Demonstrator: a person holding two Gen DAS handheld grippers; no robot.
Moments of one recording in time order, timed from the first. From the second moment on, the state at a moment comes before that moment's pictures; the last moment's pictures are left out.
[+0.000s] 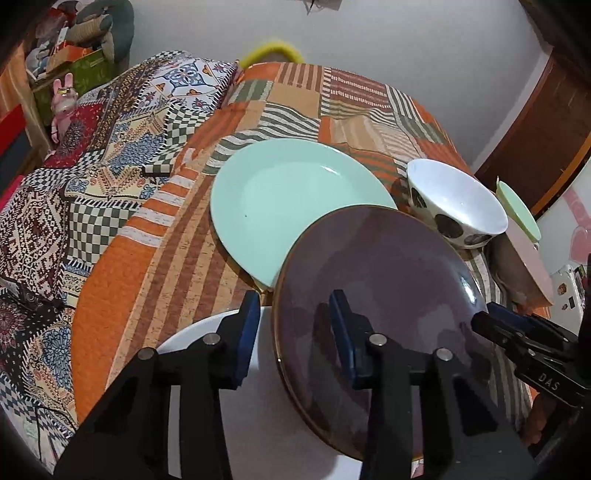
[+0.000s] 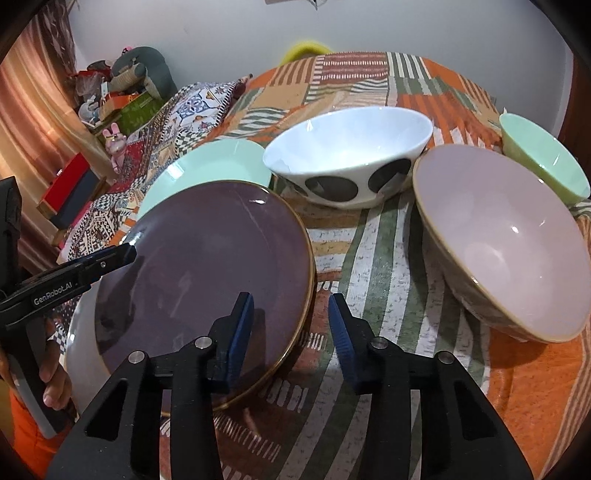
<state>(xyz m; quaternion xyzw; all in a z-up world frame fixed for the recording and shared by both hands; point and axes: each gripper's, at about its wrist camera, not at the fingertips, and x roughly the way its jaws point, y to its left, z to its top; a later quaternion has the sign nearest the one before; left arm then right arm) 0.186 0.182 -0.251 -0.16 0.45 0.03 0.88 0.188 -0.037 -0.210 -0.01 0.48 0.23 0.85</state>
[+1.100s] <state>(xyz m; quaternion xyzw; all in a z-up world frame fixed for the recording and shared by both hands) 0.167 0.164 -0.222 -0.15 0.45 0.02 0.88 0.186 -0.043 -0.190 0.02 0.48 0.23 0.85</state>
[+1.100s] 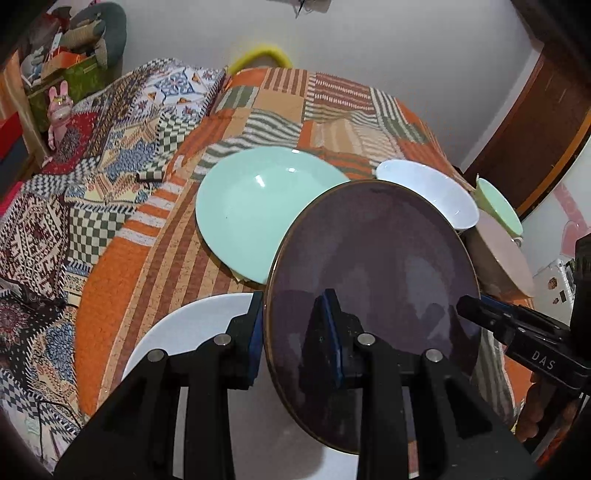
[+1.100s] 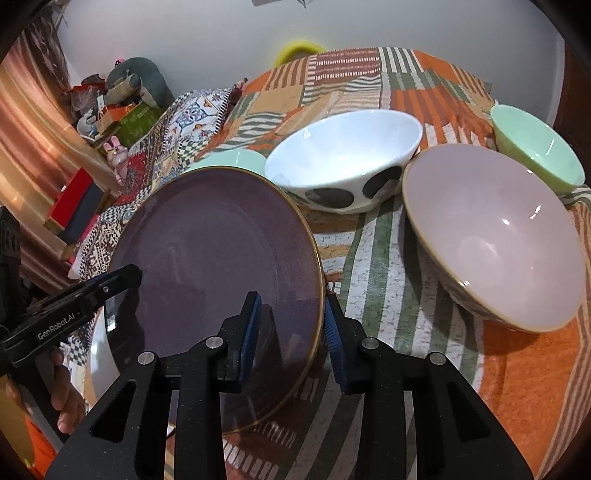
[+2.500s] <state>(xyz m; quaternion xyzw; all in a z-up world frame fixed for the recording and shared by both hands) 0.108 0.035 -0.193 -0.08 0.47 -0.05 0.88 0.112 -0.154 -0.168 0.07 0.46 0.16 0.87</state>
